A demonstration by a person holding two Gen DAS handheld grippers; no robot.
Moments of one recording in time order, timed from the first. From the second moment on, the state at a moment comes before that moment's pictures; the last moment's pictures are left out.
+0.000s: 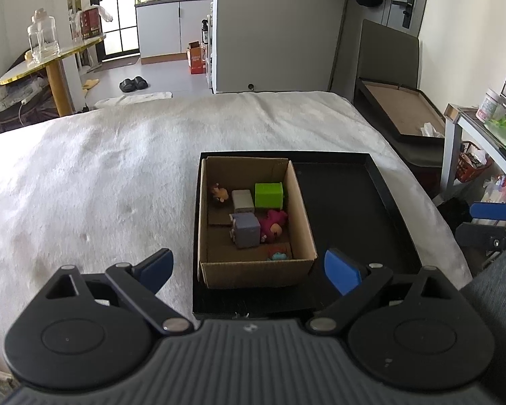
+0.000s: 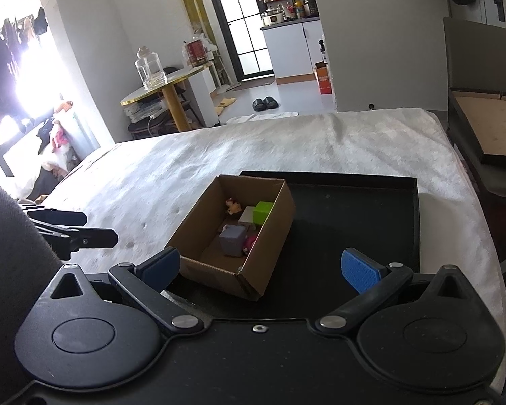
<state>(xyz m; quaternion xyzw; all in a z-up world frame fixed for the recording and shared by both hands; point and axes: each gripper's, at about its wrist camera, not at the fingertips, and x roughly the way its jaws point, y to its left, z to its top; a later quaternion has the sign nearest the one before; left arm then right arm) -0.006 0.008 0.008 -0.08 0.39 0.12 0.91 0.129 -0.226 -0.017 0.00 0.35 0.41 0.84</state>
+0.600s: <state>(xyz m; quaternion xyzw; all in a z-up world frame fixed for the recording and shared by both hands) -0.010 0.004 -0.001 -0.10 0.39 0.09 0.91 0.122 -0.241 -0.017 0.01 0.36 0.39 0.85</state>
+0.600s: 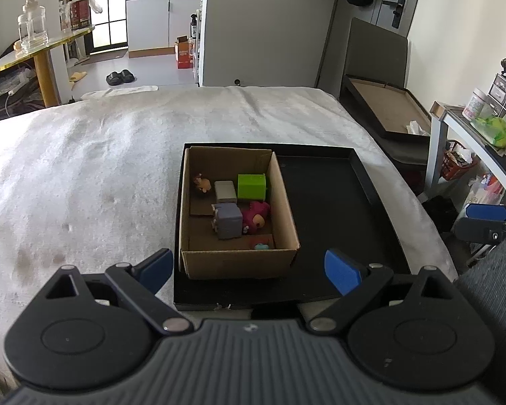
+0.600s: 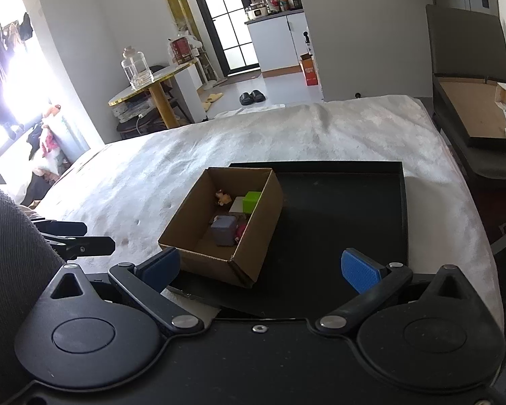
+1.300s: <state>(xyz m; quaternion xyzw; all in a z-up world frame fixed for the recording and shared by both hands) -0.013 0.001 -0.001 -0.09 0.38 0.09 0.92 0.120 -0.240 -0.016 0.01 0.36 0.38 0.85</state>
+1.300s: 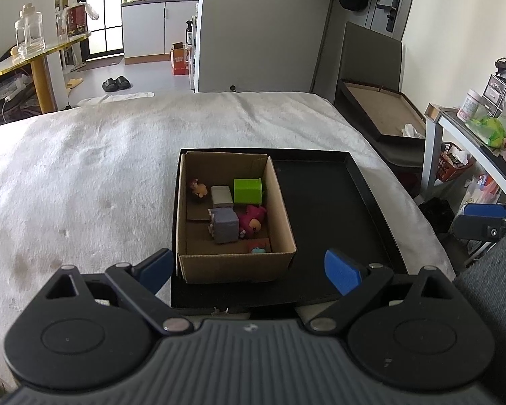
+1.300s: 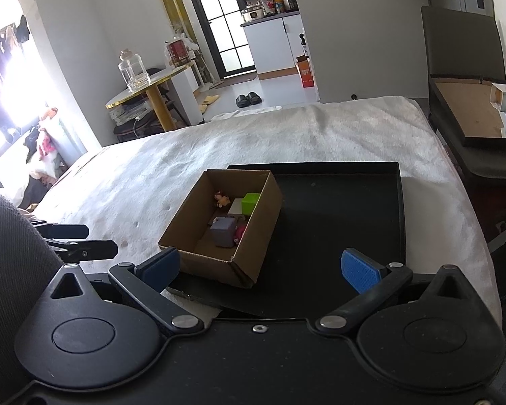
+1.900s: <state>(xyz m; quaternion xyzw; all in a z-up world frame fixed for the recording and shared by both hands) -0.004 -0.002 -0.002 -0.09 0.37 0.08 0.92 0.120 -0.236 -0.014 0.01 0.36 0.39 0.85</state>
